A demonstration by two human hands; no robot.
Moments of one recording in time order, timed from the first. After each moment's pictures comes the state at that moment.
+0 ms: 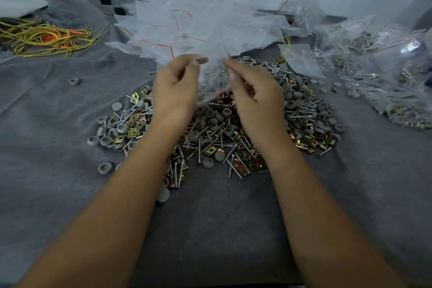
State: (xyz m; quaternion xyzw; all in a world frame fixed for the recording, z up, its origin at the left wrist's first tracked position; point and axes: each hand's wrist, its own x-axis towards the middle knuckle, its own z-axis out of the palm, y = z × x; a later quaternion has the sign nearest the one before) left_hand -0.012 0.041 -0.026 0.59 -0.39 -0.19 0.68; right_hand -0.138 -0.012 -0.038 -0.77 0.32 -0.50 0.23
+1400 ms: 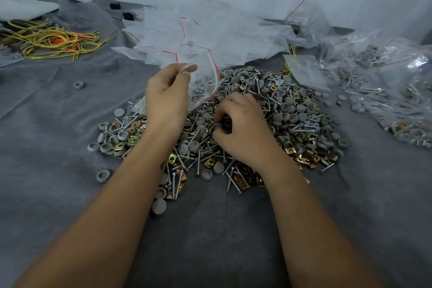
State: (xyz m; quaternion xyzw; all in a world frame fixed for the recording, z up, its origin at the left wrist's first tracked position) left_hand 0.003 0.034 -0.030 0.59 -0.33 -0.19 0.72; right_hand -0.135 -0.008 -0.045 -0.90 0.31 -0.27 0.16
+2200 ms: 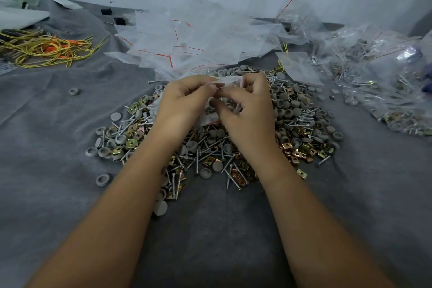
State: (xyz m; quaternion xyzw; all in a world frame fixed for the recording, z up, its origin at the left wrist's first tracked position) left_hand -0.014 0.044 -0.025 0.54 -0.49 -0.27 0.62; right_hand -0.130 -0.010 -0.047 -0.78 0.34 -0.49 0.17
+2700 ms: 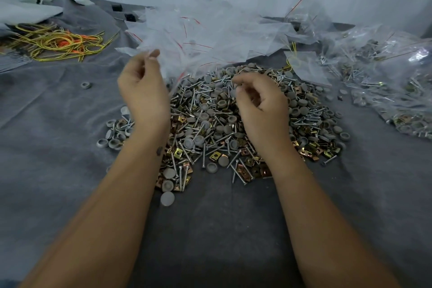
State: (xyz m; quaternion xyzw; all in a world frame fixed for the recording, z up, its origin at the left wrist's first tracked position) left_hand 0.023 0.045 -0.022 0.58 -0.20 -0.10 0.79; right_hand -0.139 -0.006 -0.038 -0.75 0.32 -0.51 0.28
